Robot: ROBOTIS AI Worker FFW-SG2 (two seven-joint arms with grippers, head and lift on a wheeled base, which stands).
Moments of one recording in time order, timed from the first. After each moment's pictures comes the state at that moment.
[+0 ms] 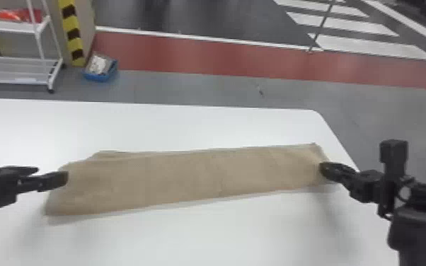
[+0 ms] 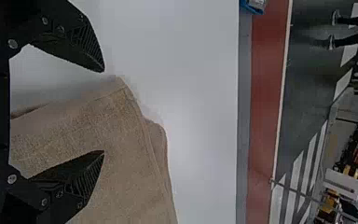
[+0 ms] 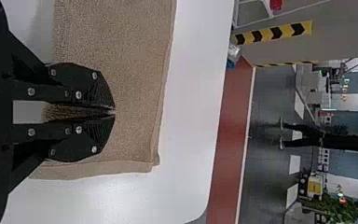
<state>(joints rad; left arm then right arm) -0.02 0.15 0.14 -2.01 -0.11 1.17 -0.69 -0.09 -0.15 -0.65 -1.57 0.40 0.47 0.98</state>
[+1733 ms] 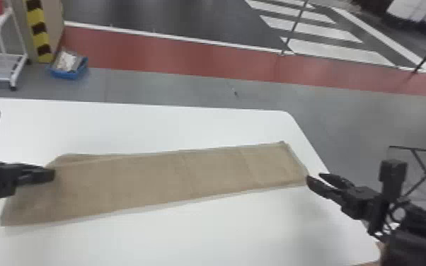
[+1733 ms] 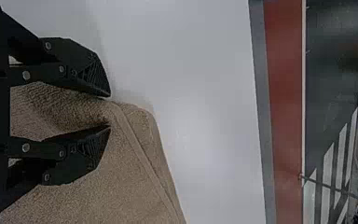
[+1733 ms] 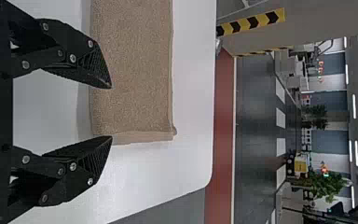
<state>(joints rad) -0.17 0.12 0.01 -1.72 -0.22 1.07 -0.67 0.03 -0.13 -0.77 -1.68 0.27 0.49 1.02</state>
